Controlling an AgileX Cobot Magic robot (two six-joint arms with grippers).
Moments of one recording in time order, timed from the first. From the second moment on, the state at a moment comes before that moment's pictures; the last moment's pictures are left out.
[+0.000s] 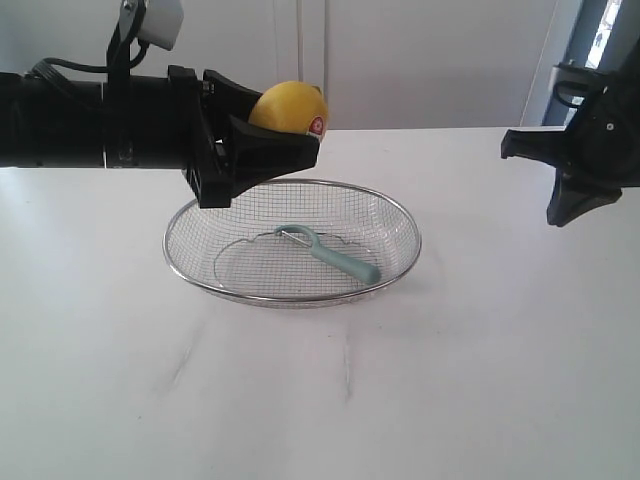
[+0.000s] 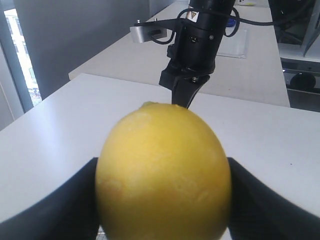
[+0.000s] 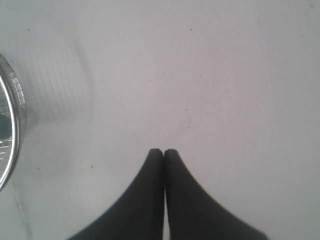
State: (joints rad) left arm -0.39 1.54 -1.00 -1.71 0.90 2.03; right arm 0.02 1.80 -1.45 0.14 1.10 0.16
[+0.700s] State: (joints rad) left arm -0.39 1.54 -1.00 -1.71 0.89 1.96; right arm 0.02 1.80 -1.45 0.12 1.09 0.16
